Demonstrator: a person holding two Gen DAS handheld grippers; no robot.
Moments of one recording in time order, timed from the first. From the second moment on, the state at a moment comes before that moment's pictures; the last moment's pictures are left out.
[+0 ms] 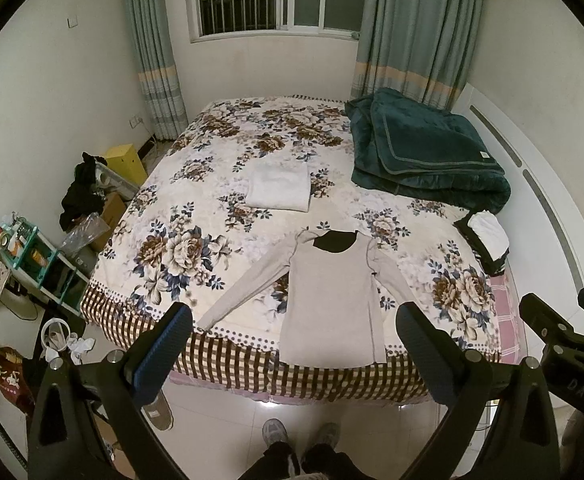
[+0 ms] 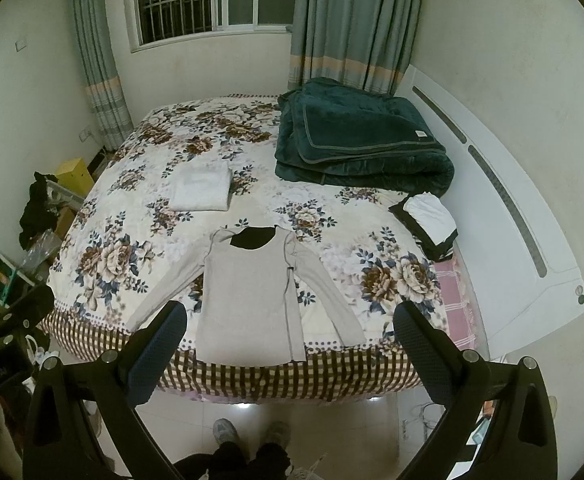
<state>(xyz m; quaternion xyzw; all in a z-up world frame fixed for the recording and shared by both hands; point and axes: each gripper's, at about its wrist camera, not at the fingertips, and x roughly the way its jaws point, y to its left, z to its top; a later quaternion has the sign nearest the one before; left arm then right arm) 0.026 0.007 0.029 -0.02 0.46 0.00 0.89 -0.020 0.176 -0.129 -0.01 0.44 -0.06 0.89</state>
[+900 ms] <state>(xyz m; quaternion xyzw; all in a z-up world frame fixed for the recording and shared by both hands) 0.216 -0.015 -0.282 0.06 0.53 0.08 0.84 0.128 -0.122 -0.549 0.28 0.57 -0.25 0.73</state>
